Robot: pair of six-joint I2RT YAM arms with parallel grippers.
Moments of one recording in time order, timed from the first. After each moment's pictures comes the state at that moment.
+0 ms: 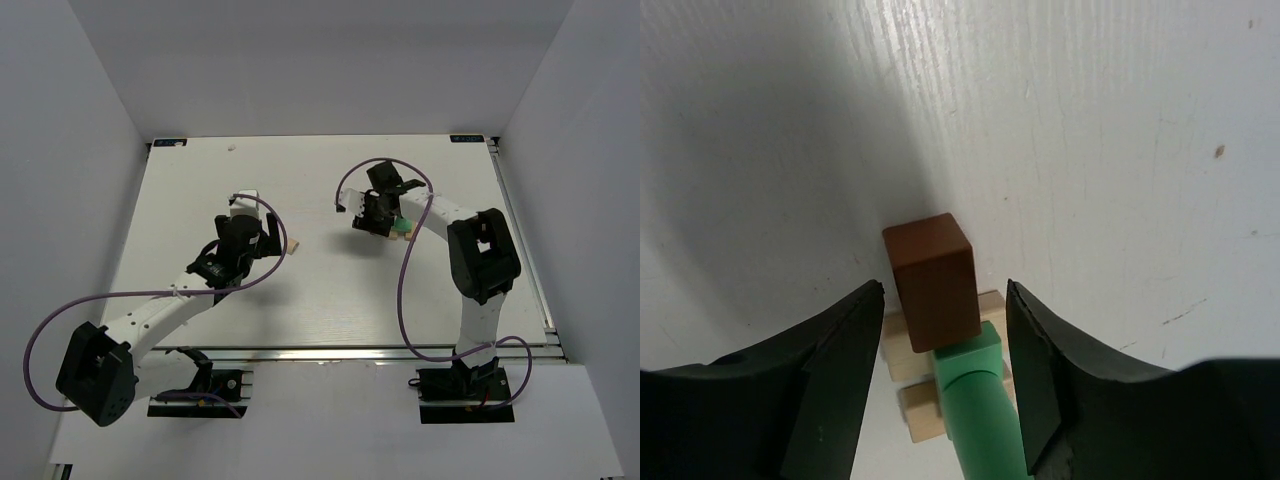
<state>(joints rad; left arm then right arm) -0.58 1.15 0.70 -0.08 -0.45 -0.34 0.46 1.96 1.40 -0.54 -0.13 -1.00</state>
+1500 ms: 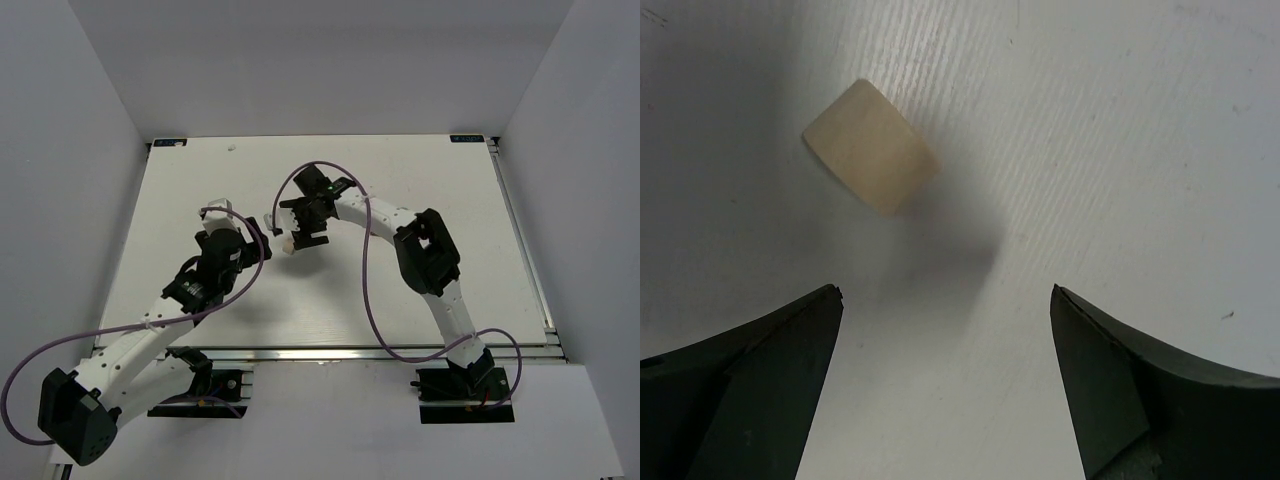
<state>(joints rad) -0.58 0.91 0.64 -0.21 -0.47 -0.57 0.76 2.26 1.89 -0.70 -0.31 -1.22</state>
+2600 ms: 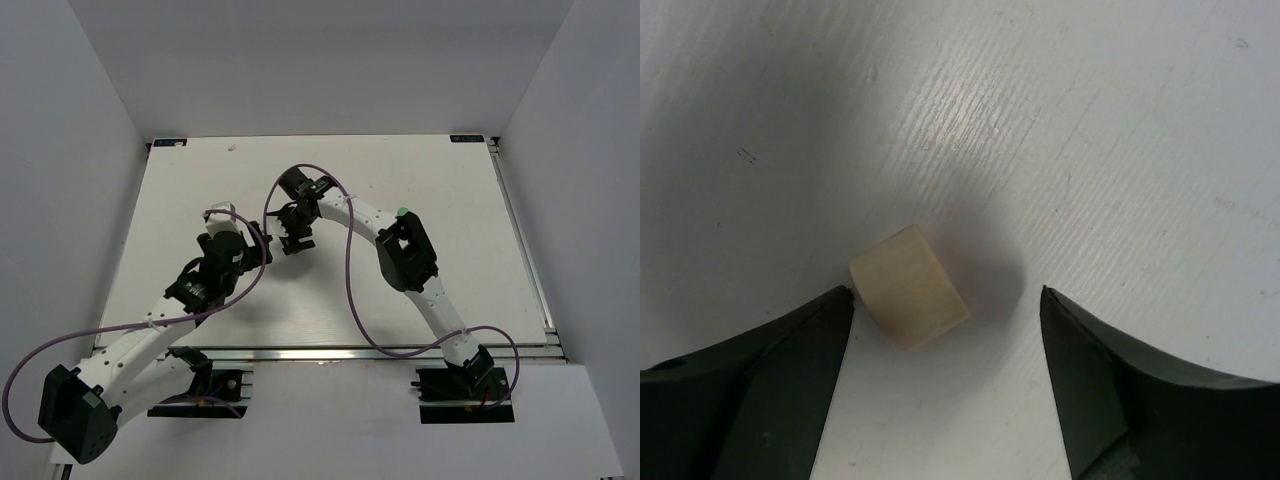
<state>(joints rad) -0.58 0.91 0.62 -0.21 -0.46 -0.55 0.80 2.46 2.18 -0.90 -0.50 -1.35</state>
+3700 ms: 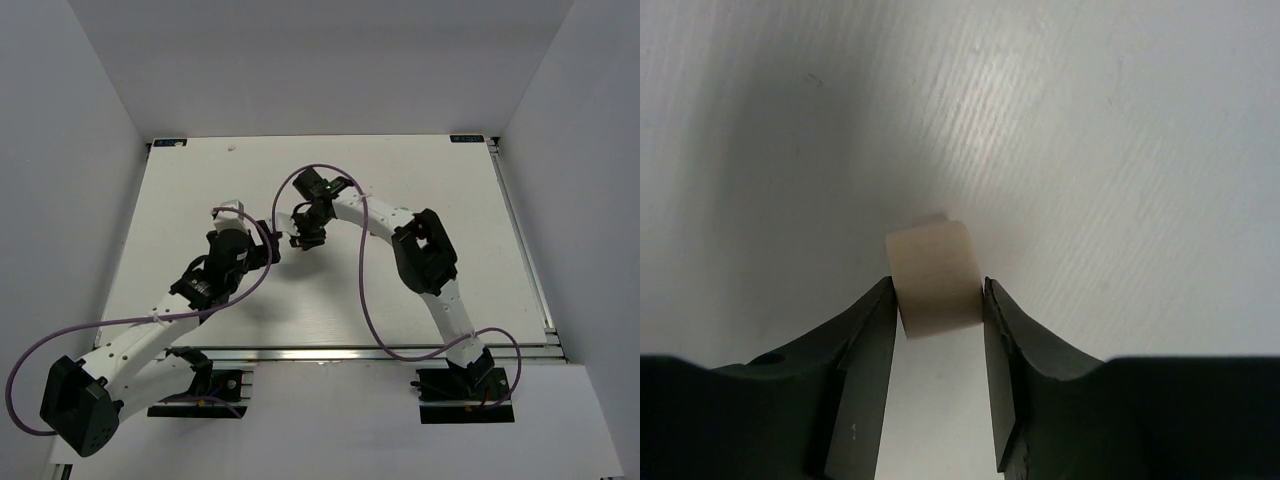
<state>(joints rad) -0.59 0.96 0.62 -0.18 -0.40 -0.55 0.77 2.32 1.96 -0.84 -0.48 -1.25</state>
